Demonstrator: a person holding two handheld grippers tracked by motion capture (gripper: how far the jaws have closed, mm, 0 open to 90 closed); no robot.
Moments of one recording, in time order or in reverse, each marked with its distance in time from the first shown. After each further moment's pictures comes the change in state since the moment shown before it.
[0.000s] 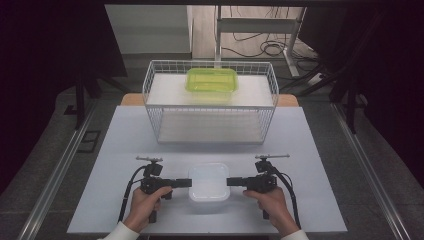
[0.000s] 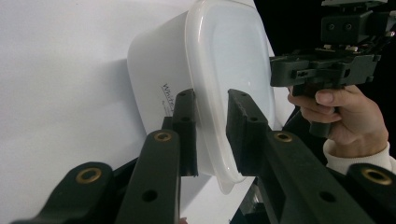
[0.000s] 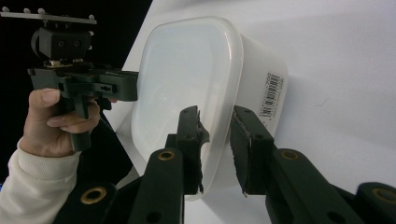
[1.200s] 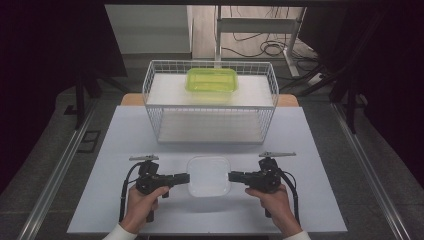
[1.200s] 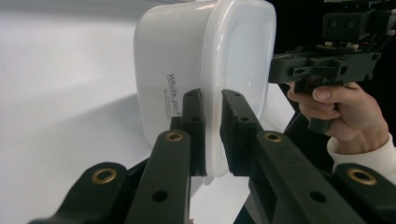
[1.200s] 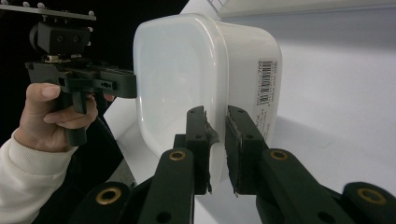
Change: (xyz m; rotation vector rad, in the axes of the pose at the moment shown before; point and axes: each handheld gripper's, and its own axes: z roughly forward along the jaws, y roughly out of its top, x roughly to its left) left arm -0.028 0.003 -0.019 -0.094 0.023 0.169; right arm 0.024 0.003 -0.018 -0.107 -0.003 -0.198
